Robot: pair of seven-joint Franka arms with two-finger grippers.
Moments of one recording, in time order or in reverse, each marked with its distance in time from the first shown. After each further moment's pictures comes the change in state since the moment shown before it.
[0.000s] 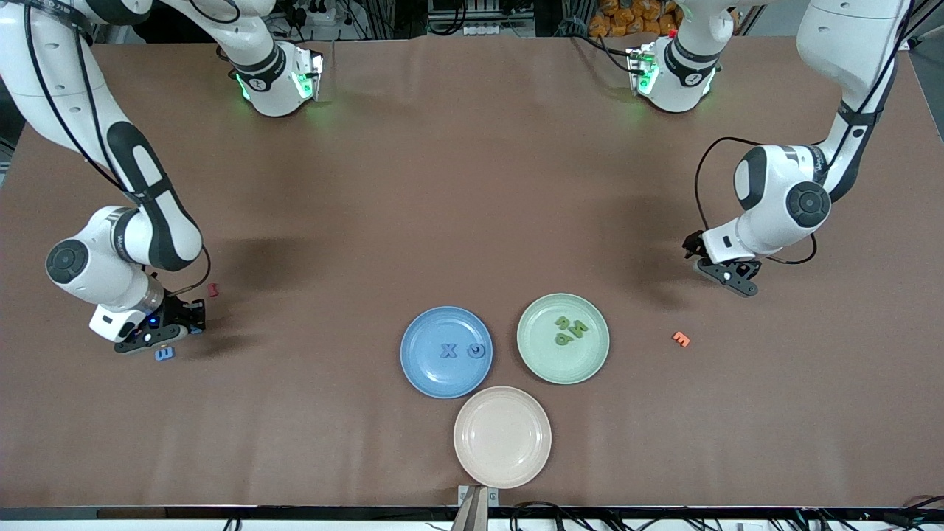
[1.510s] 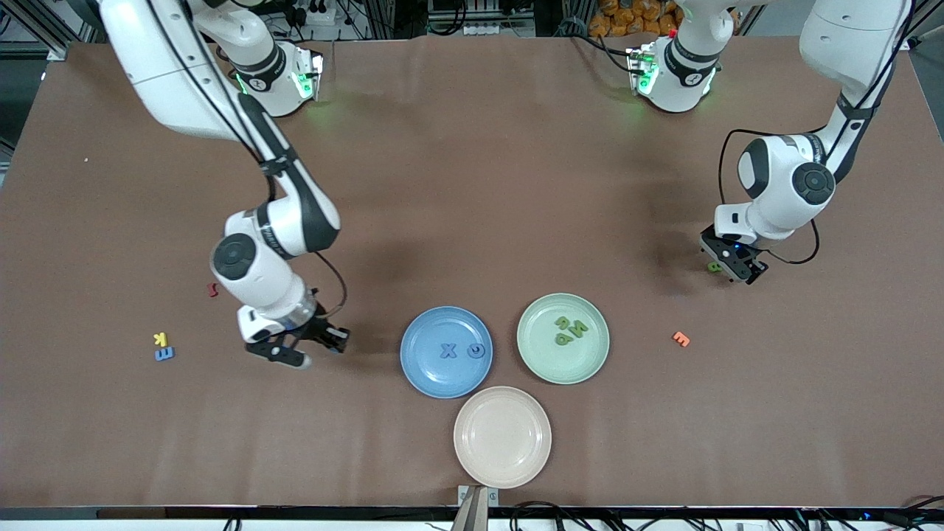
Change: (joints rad) left arm 0.007 0.008 0.065 -0.124 0.000 0.247 0.461; right arm 0.451 0.031 0.070 0.223 0.026 -0.032 1.105
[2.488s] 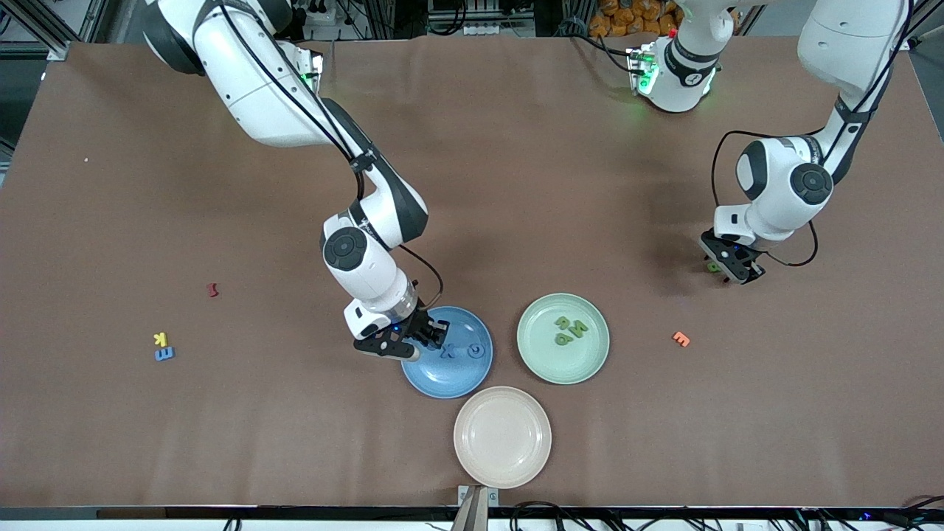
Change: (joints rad) left arm -0.004 0.020 0.005 0.003 0.000 0.041 0.032; right arm 0.218 0.196 0.003 0.280 0.057 0.012 0.085
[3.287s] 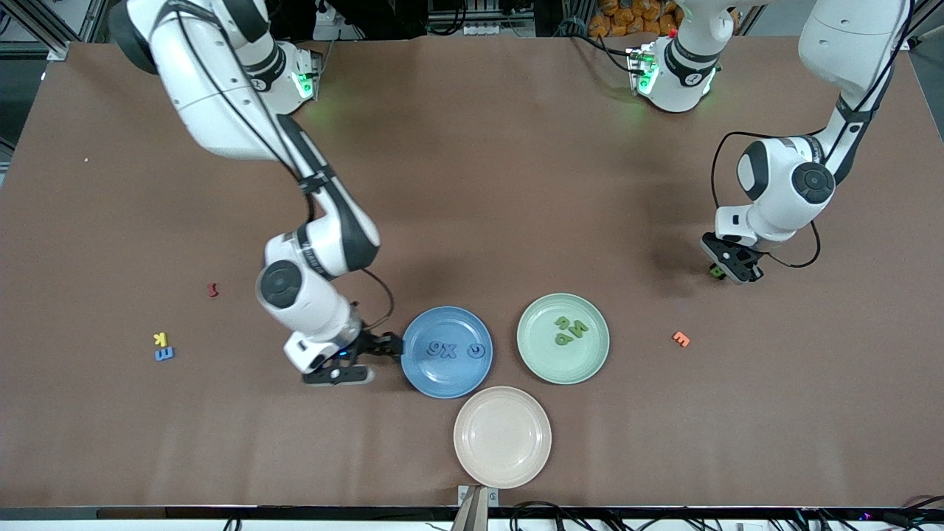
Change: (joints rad) left arm -0.003 -0.005 -0.001 0.009 -0.001 0.006 -0.002; right arm -0.161 -0.032 -0.020 0.032 0.000 -0.206 -0.434
